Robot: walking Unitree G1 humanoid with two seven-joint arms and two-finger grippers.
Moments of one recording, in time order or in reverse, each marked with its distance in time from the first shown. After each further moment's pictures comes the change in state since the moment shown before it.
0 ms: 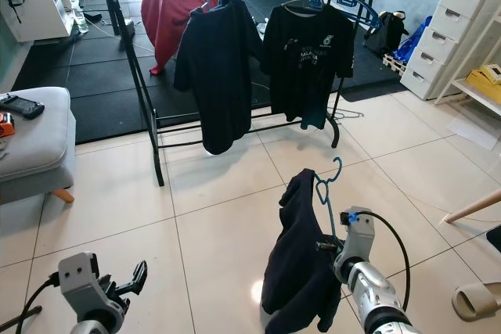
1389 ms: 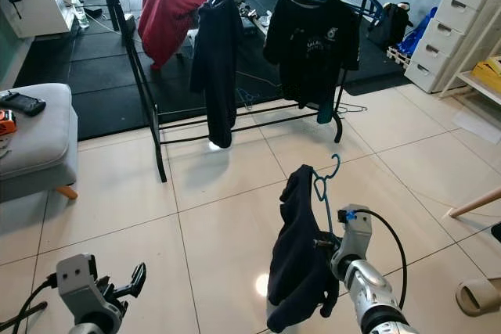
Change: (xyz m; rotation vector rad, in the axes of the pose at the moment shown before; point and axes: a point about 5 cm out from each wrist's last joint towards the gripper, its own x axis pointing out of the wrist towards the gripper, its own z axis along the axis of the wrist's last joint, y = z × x) left arm -0.003 0.000 0.002 0.014 0.005 -0.022; right arm 0.002 0.006 0.003 0.004 -0.022 0.015
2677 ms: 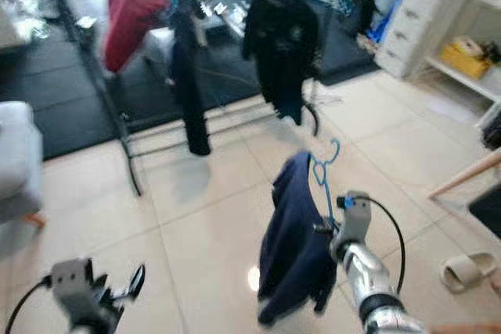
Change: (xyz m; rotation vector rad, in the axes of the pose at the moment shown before) left arm -0.006 -0.014 0.018 0.068 -0.099 -0.139; right arm 0.005 -0.008 0.040 -0.050 -0.109 -0.055
